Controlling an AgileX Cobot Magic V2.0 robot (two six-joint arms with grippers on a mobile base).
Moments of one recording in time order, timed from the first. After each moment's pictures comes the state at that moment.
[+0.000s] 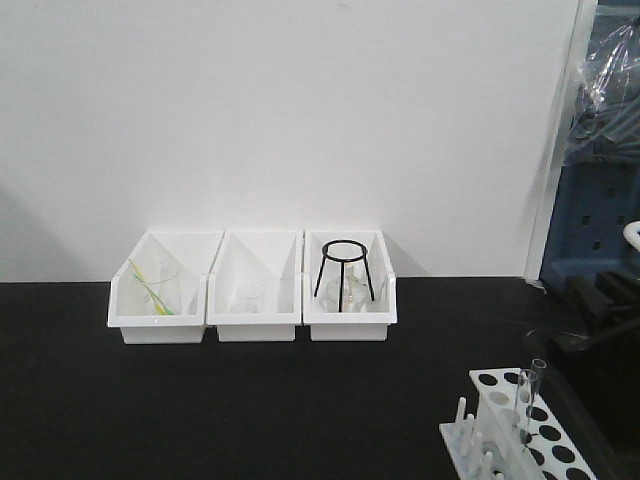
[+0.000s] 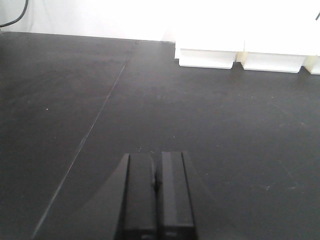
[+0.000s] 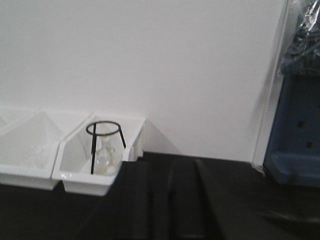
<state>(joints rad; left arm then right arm) 0.11 -0.01 0.03 0.05 0.29 -0.17 0.08 1.12 -0.66 -0.17 -0.29 0.10</state>
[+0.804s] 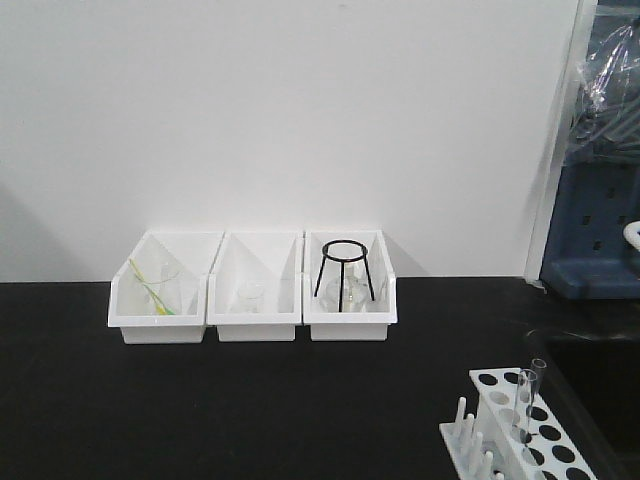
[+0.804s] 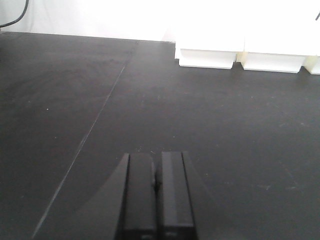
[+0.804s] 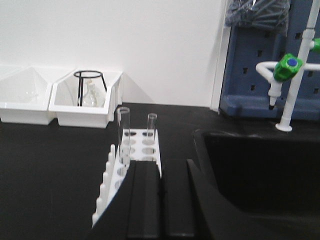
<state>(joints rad) 0.11 -0.01 0.03 0.05 0.29 -0.17 0.08 0.14 -0.17 -0.18 0.22 0.12</state>
